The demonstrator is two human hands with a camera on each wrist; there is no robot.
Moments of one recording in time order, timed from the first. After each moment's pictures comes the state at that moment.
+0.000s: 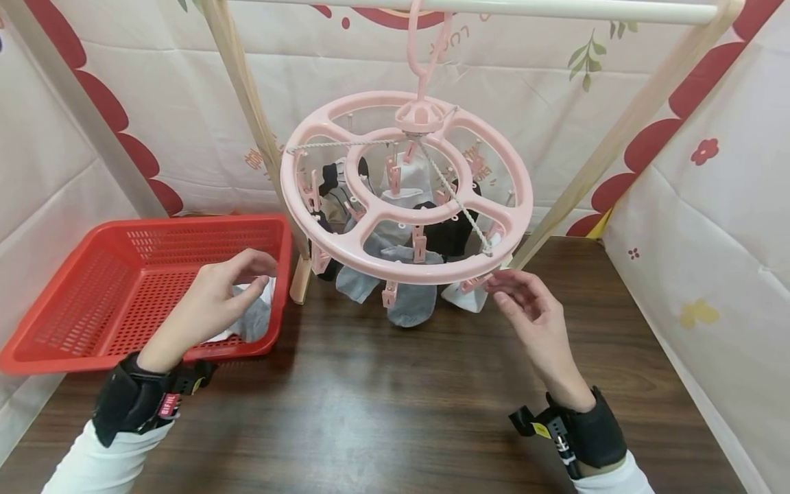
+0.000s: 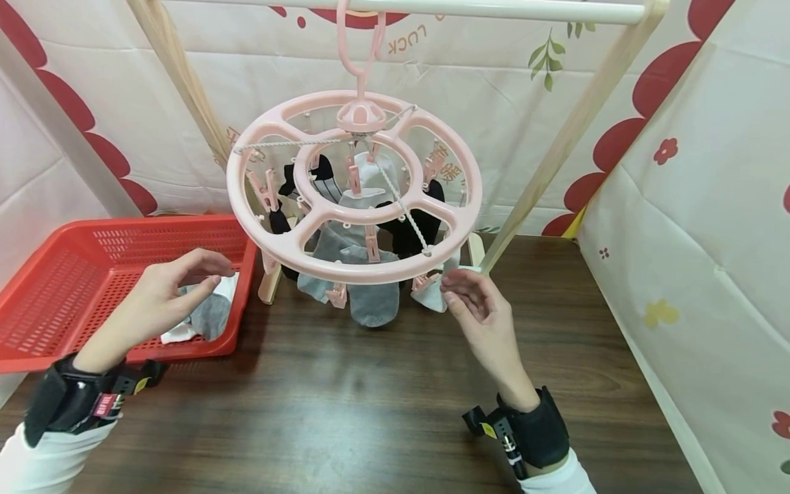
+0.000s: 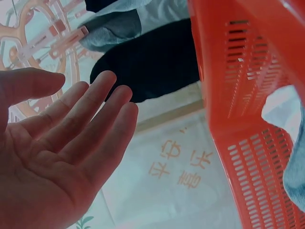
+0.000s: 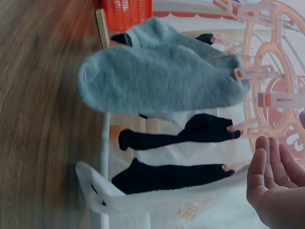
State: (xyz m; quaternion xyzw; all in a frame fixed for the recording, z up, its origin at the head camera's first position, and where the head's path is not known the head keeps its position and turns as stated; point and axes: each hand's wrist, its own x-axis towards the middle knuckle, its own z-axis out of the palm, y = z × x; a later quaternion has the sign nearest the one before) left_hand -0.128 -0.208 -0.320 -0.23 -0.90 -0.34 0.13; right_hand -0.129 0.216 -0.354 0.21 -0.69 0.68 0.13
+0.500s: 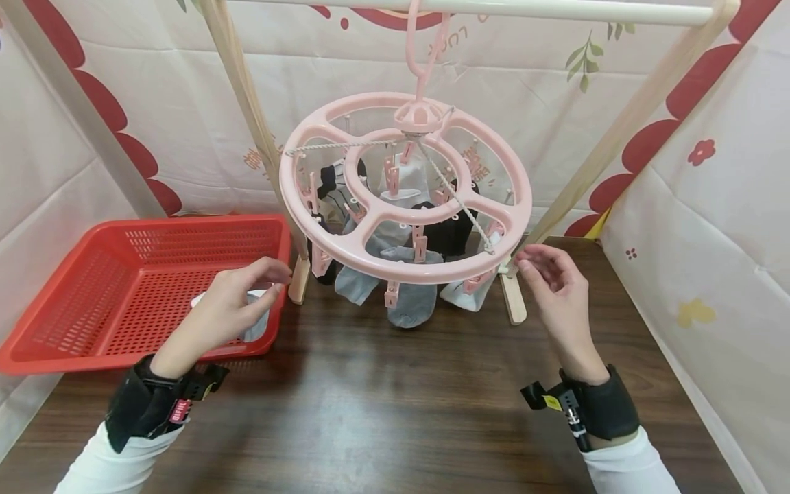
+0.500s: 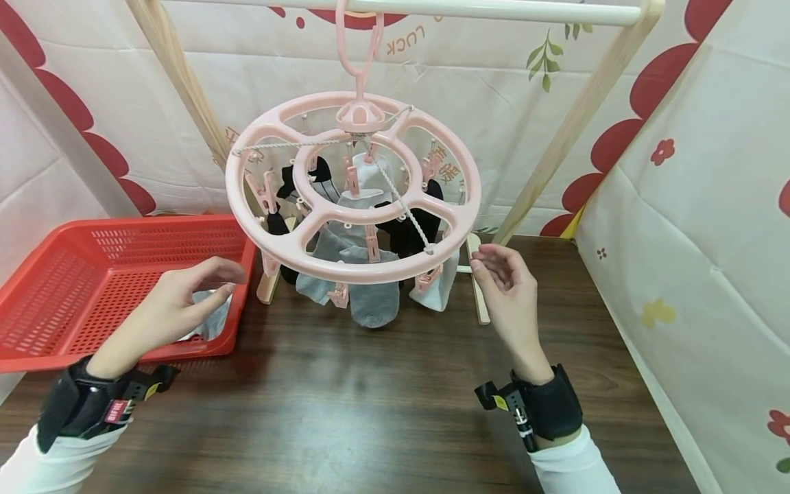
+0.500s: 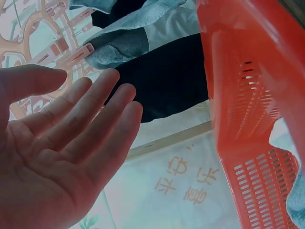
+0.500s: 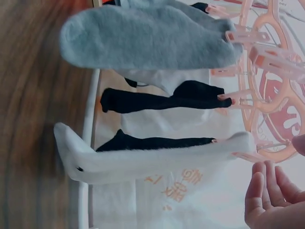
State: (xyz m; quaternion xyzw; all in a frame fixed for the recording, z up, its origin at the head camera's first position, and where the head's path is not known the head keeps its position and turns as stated) left_hand -0.126 -0.192 -0.324 -0.26 -0.90 -0.34 0.12; right_hand -0.152 0.235 -0.334 0.11 -0.74 0.64 0.19
